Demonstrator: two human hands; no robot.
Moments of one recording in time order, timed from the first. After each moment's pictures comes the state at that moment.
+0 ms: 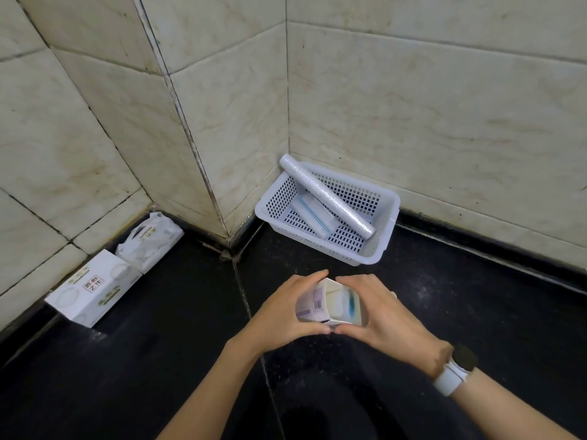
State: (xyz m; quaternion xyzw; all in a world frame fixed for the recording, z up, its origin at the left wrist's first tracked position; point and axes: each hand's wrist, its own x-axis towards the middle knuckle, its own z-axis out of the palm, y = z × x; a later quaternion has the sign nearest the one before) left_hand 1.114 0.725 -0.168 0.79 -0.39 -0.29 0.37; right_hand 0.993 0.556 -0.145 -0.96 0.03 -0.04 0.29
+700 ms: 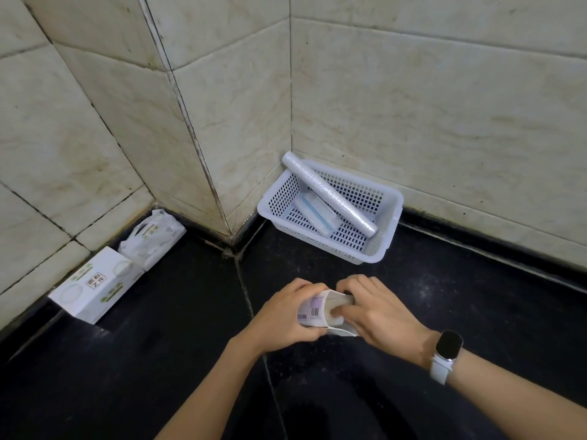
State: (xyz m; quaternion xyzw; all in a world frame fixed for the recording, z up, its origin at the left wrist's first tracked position) left_hand 1.114 0.728 -0.168 0.80 -0.43 -0.28 0.31; right_hand 1.001 0.552 -0.152 -0.99 -0.12 -0.07 0.05
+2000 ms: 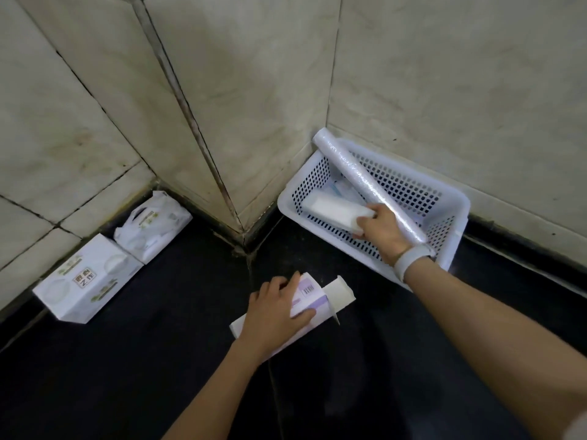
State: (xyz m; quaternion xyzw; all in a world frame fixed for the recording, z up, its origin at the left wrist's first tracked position) left_hand 1.192 0.722 -0.269 0.93 -0.28 -0.21 0.13; right_hand 1.219 0.486 -0.221 -0.72 0.38 -0.04 0.58
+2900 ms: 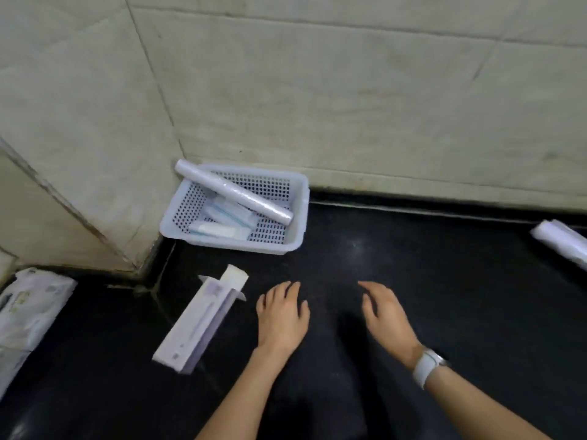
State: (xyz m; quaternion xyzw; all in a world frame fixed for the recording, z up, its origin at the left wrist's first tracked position) left_hand 1.051 0.637 -0.221 0.86 -0.44 -0.17 0.17; right_hand 0.892 0.529 -0.211 -0.84 0.44 -0.13 0.30
